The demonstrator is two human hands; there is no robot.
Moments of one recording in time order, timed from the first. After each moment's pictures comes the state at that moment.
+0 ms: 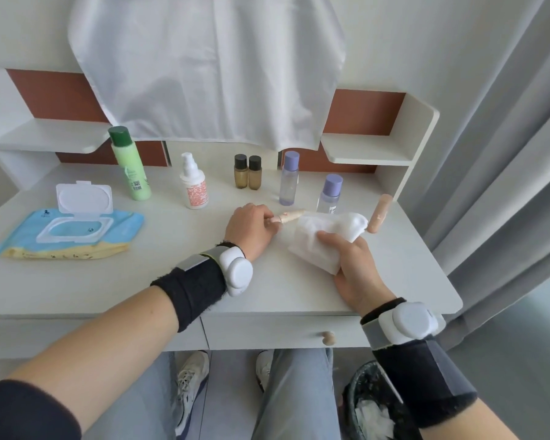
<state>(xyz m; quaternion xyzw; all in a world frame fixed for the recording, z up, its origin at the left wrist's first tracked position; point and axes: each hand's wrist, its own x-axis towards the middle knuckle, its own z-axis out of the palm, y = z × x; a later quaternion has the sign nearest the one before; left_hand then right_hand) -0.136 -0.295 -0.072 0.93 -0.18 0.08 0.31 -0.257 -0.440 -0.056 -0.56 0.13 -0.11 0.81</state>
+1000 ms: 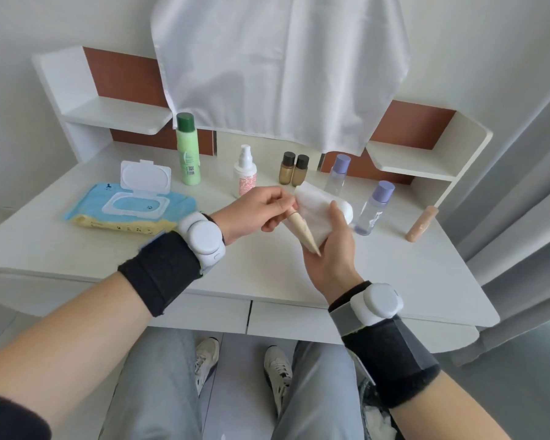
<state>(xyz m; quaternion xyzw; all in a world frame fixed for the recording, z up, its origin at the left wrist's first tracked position) -0.148 -0.197 -0.023 0.73 -0.28 -0.17 0.60 -0.227 -0.327 -0.034 -0.39 0.19 -0.10 0.89</state>
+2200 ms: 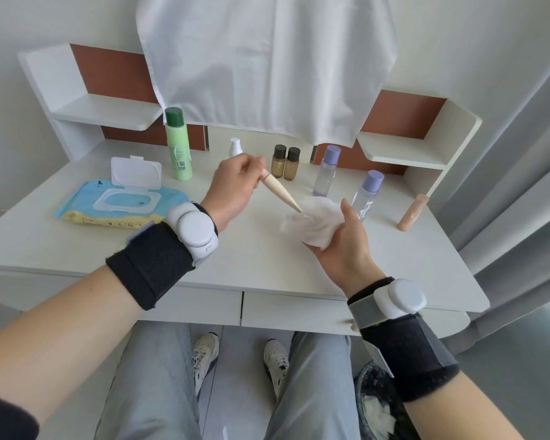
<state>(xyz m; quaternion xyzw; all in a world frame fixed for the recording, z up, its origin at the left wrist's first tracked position) -0.138 -0.198 -0.015 0.76 -0.15 0.06 0.63 -0.230 -0.372 -0.047 -0.43 0.18 -0.03 0.88</state>
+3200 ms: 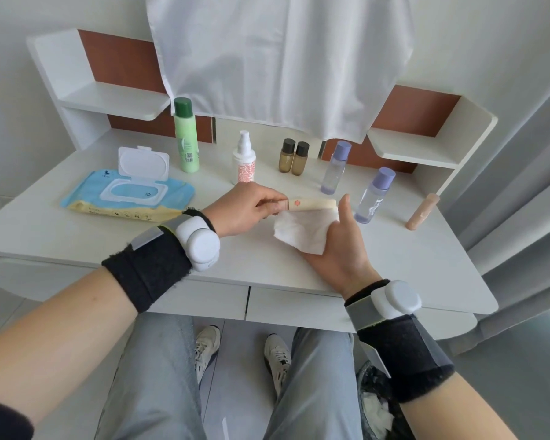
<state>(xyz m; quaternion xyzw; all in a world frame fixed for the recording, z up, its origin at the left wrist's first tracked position) -0.146 -0.181 -0.038 0.86 -0.35 -0.03 0.37 -0.234 -0.355 -0.052 -0.44 0.07 0.04 0.89</state>
